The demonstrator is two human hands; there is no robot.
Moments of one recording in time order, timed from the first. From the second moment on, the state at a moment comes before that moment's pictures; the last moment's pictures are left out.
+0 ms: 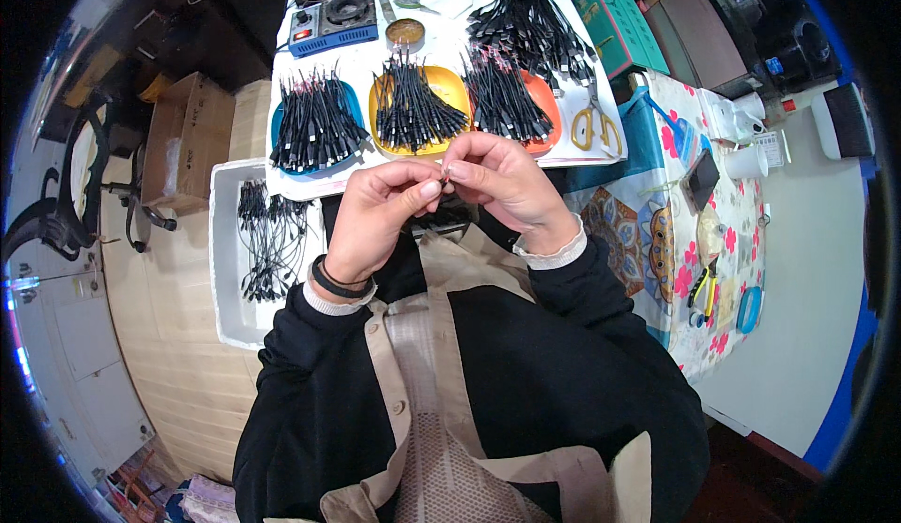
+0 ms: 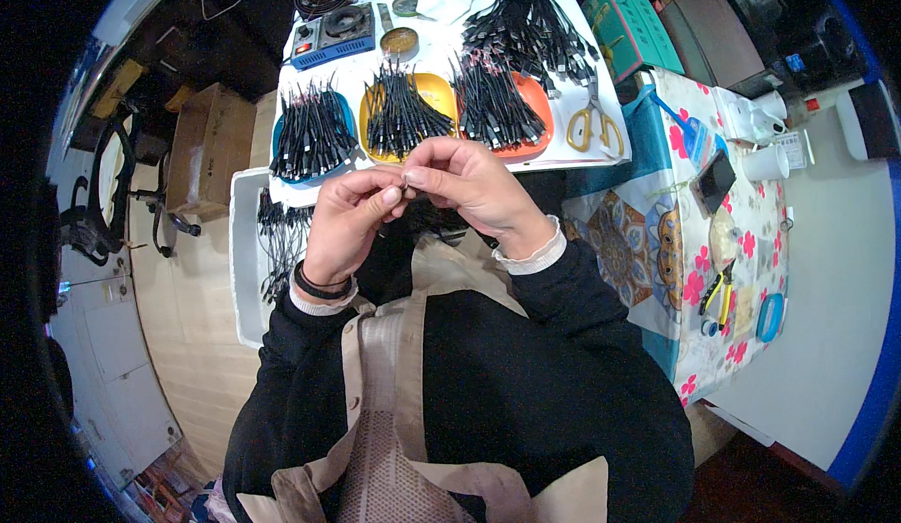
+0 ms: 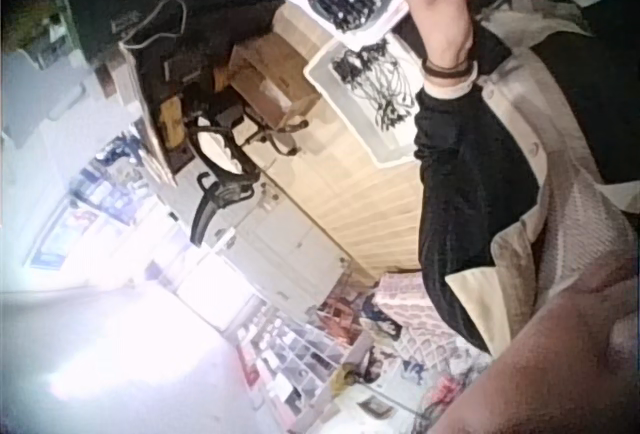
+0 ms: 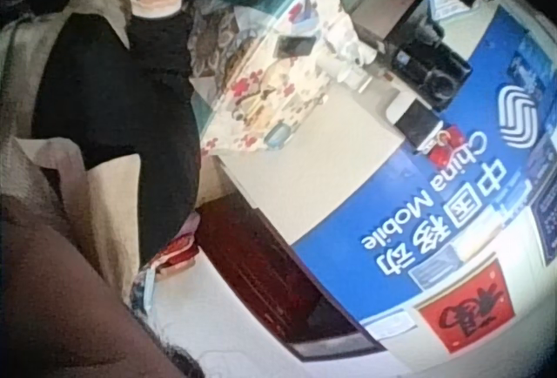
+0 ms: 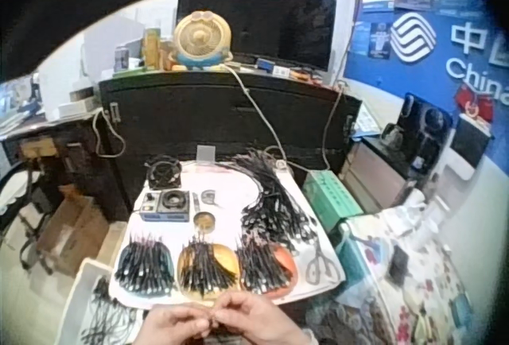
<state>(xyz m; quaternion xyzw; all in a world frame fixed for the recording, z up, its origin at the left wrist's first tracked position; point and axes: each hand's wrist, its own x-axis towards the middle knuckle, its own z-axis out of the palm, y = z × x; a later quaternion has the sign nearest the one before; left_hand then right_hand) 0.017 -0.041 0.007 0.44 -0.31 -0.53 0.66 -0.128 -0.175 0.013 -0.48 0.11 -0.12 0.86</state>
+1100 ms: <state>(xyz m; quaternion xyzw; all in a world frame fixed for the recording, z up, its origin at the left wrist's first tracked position) 0.002 -0.071 0.007 0.43 -0.22 -0.41 0.78 -0.134 -0.228 0.009 -0.76 0.35 -0.37 0.40</state>
